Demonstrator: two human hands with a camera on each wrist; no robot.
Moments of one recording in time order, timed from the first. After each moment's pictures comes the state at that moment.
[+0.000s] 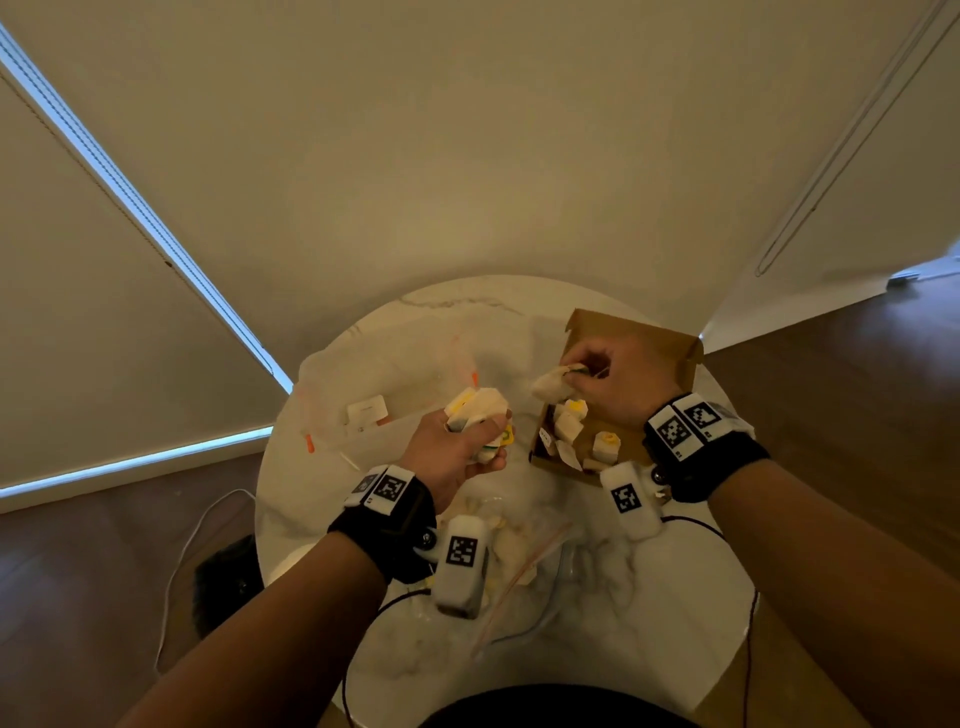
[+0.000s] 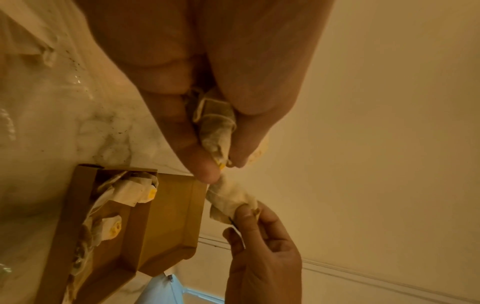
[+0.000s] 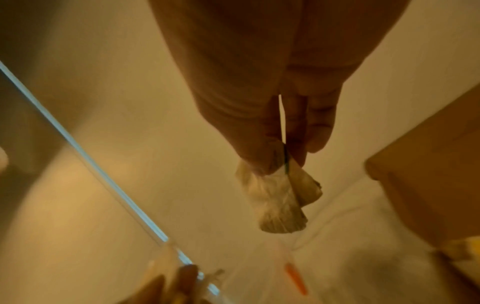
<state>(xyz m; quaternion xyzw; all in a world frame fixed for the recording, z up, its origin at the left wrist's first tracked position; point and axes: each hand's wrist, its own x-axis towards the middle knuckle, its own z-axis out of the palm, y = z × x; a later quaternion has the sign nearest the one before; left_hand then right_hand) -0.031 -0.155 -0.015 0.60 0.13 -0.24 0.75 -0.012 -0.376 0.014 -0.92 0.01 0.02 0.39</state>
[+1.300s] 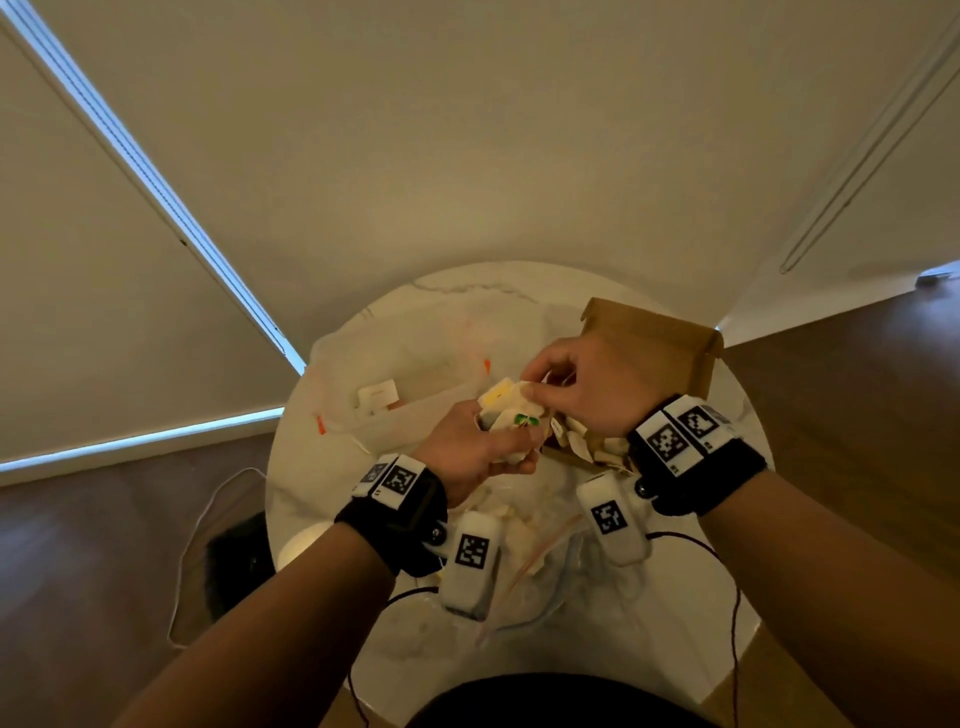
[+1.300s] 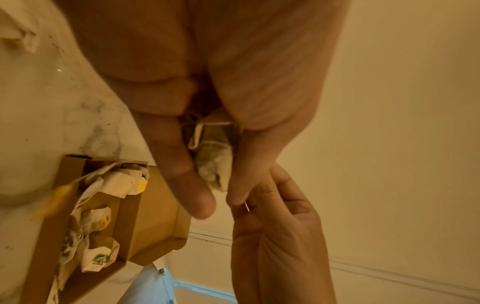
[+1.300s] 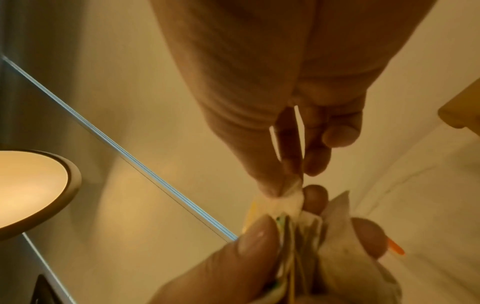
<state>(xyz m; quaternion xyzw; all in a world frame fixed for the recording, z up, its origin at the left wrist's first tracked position) -0.041 -0.161 -0.005 0.60 0.03 -0.32 0.73 -0.025 -0.334 0.035 -0.91 -0.08 0.06 0.40</state>
